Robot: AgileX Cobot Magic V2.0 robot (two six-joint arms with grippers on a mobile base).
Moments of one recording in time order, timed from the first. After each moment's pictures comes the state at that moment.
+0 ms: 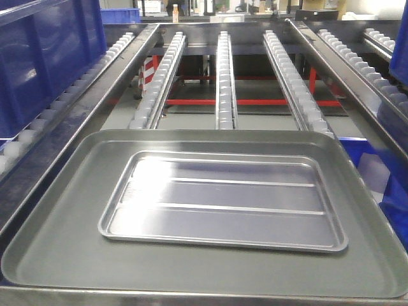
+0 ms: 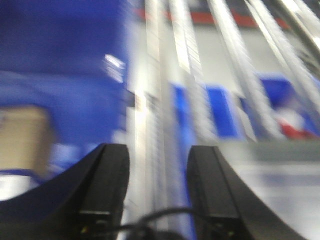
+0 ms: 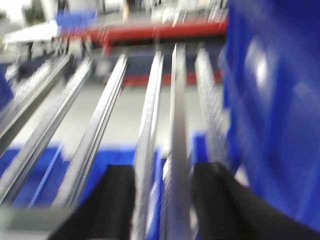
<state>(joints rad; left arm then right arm) -0.17 0.56 -0.72 -0.14 0.55 0.05 0.03 0.41 -0.60 0.03 0.37 0.14</state>
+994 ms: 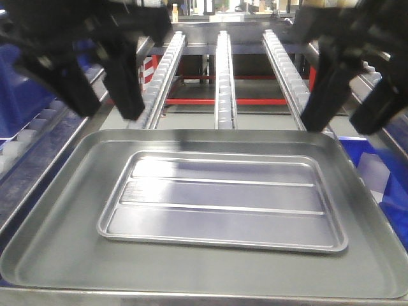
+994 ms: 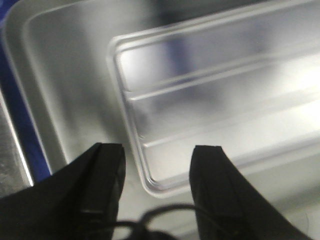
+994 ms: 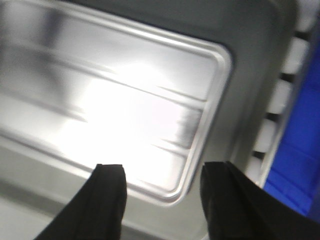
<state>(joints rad) -0.75 1.52 -1.17 0.15 0.81 -0.48 0.46 1.34 -0.93 0.08 0.71 0.29</state>
